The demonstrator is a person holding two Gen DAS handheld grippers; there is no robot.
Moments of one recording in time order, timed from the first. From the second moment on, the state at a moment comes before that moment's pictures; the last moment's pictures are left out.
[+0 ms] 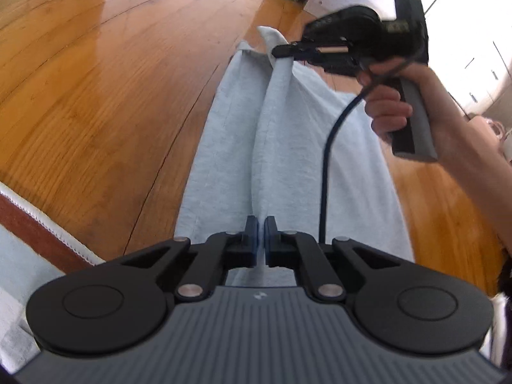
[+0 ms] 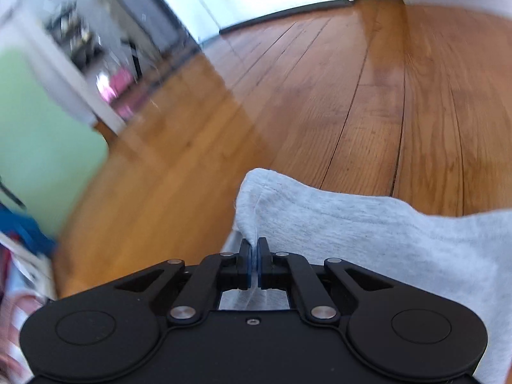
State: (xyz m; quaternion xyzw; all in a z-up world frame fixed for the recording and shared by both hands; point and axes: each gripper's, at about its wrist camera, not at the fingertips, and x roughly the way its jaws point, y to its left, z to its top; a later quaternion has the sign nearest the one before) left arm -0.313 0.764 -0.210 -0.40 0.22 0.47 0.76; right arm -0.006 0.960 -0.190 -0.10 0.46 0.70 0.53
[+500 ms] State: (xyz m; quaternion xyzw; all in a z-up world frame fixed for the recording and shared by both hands) left arm -0.353 0.759 -0.216 -0.40 0.25 0.53 0.70; right arm -0.033 0.987 -0.206 -0.07 0.54 0.68 0.49
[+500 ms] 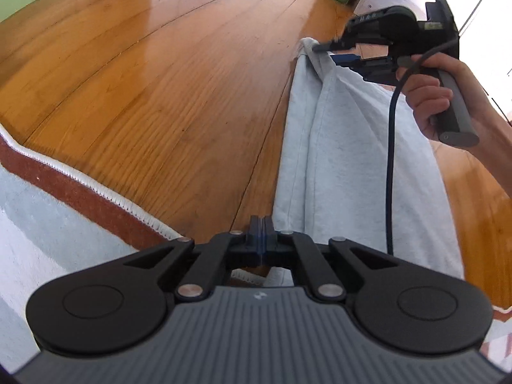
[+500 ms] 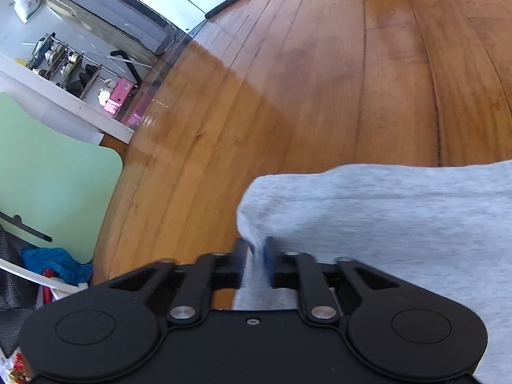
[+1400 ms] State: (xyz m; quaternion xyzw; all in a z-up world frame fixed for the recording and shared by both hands) left arm -0.338 0.753 -0.223 -0.42 0.22 0.47 0.74; right arm -0.057 1.061 -0.202 -0.22 0.45 0.70 0.51
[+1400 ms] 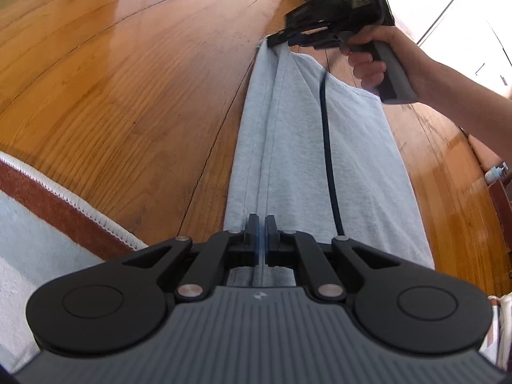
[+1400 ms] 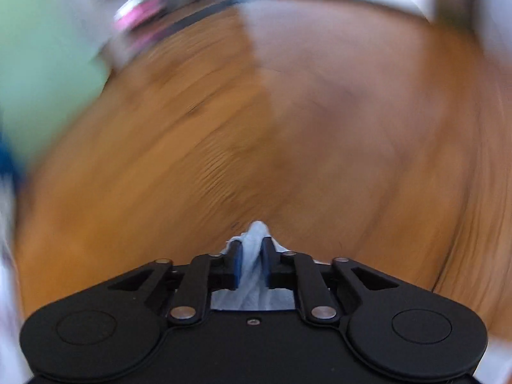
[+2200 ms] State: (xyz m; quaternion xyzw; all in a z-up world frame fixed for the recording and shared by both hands) left arm -0.341 0.754 -0.231 -0.42 0.22 0.46 0.75; right arm -0.074 1.008 -0.154 -0.21 0.42 0.69 0.55
